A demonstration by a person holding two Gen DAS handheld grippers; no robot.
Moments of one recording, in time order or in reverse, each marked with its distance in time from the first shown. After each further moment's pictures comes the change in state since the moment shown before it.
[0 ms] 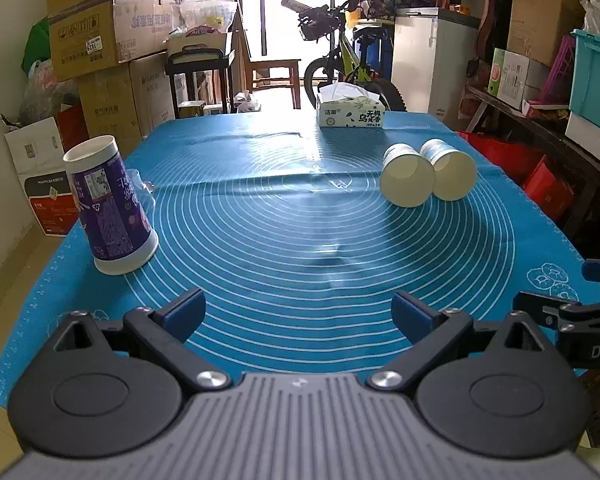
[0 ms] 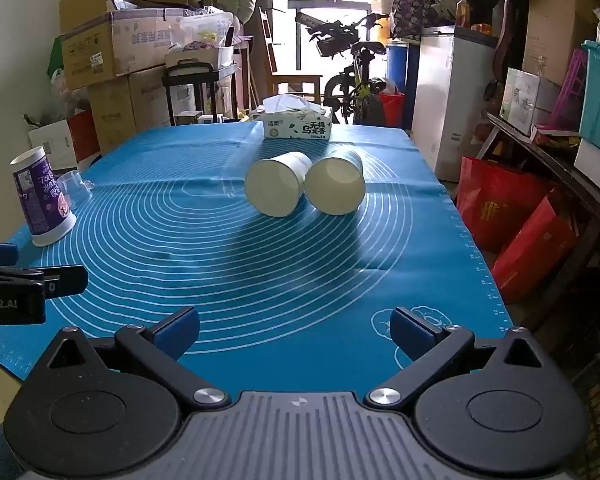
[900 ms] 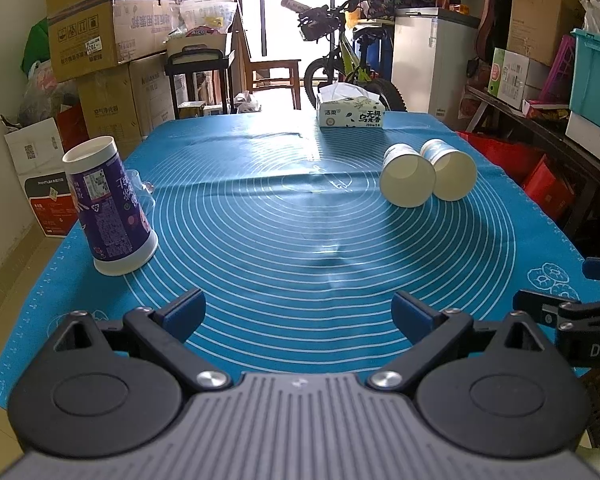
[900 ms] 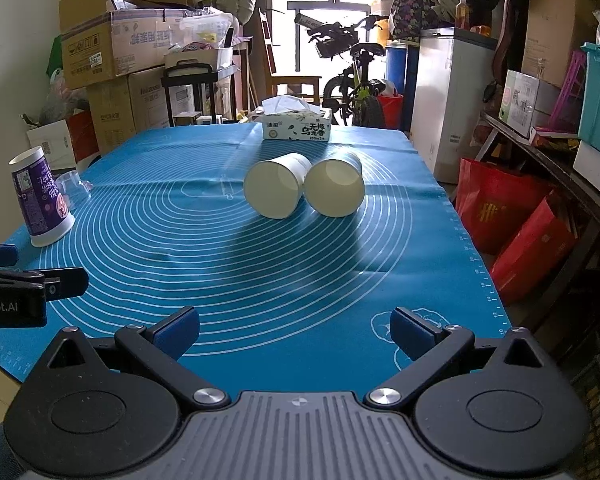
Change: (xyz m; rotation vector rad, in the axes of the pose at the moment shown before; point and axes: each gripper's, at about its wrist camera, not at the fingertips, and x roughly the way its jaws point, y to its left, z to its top) left arm 0.001 -0.001 0.000 -0.001 -0.004 0.001; right arm -0.002 0.002 0.000 -0.002 -0.002 -0.006
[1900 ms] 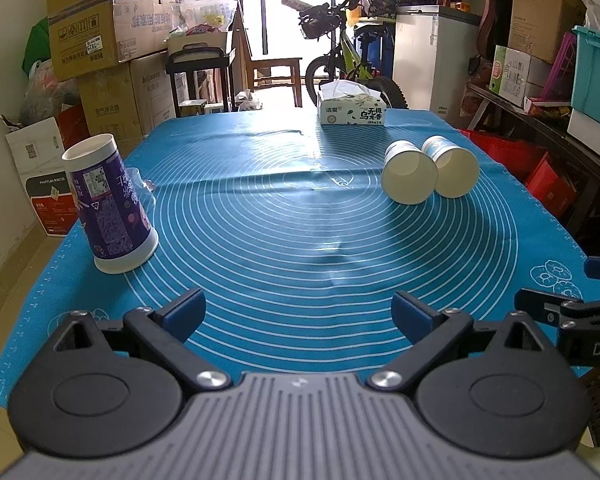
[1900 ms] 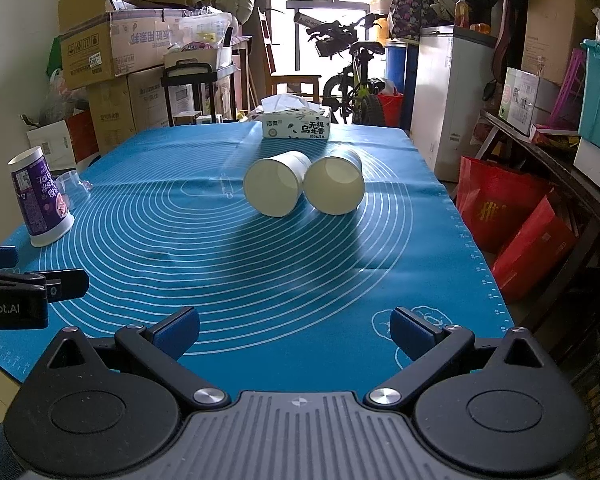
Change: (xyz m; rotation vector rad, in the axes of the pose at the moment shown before) left arm 0.002 0.000 -0.002 0.003 0.005 0.005; right arm 0.000 0.000 0.000 0.001 0.001 -0.001
